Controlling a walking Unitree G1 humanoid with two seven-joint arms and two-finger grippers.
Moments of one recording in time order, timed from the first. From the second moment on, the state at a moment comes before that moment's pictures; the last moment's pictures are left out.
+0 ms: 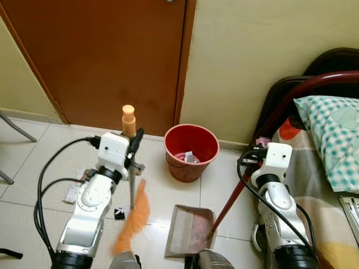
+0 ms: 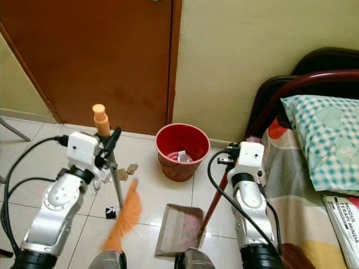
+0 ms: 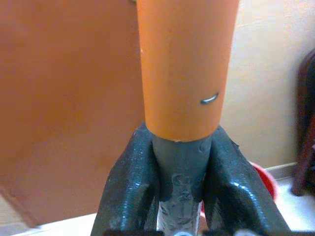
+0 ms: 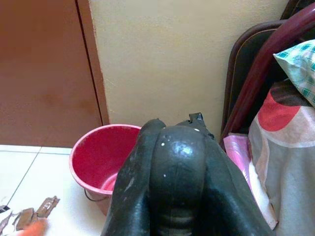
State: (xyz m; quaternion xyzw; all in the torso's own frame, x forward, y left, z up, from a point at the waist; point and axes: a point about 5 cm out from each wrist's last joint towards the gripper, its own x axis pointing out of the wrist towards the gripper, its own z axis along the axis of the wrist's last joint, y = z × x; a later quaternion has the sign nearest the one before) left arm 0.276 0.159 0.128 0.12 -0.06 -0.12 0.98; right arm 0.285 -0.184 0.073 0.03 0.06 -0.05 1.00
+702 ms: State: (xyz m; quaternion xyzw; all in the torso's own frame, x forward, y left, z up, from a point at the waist) left arm 0.282 0.197 0.167 0.17 -0.11 -0.03 0.98; right arm 0.292 -0.182 0.069 0.02 0.06 -0.04 1.00
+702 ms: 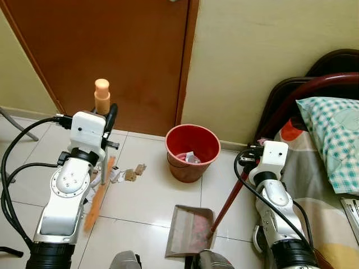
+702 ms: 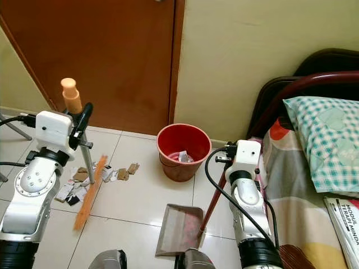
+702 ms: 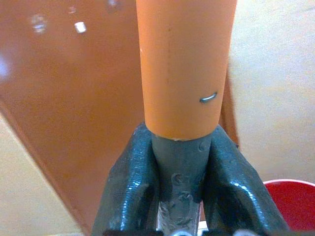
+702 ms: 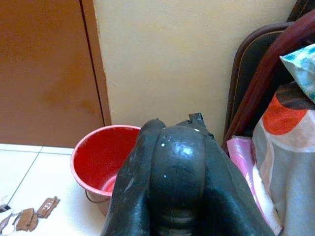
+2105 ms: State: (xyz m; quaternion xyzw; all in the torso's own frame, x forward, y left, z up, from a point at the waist) left arm 0.286 0.179 0.130 0.14 -0.02 -0.10 0.99; right arm 0.295 -0.183 0.071 0.02 0.05 -0.04 1.00
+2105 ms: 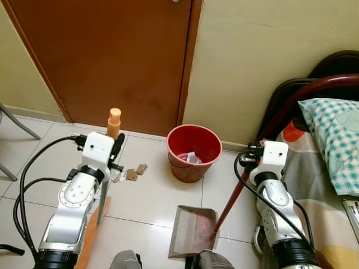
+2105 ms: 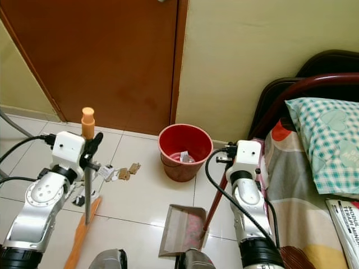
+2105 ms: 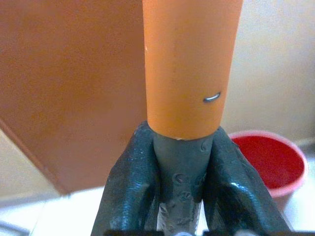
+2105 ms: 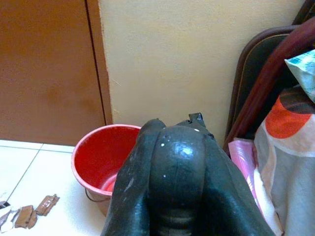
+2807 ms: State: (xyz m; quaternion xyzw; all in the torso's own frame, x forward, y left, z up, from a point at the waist) left arm 0.289 0.219 0.165 0.18 -0.09 0.03 0.98; right arm 0.297 -0.182 0.072 0.02 0.05 -0.04 1.00
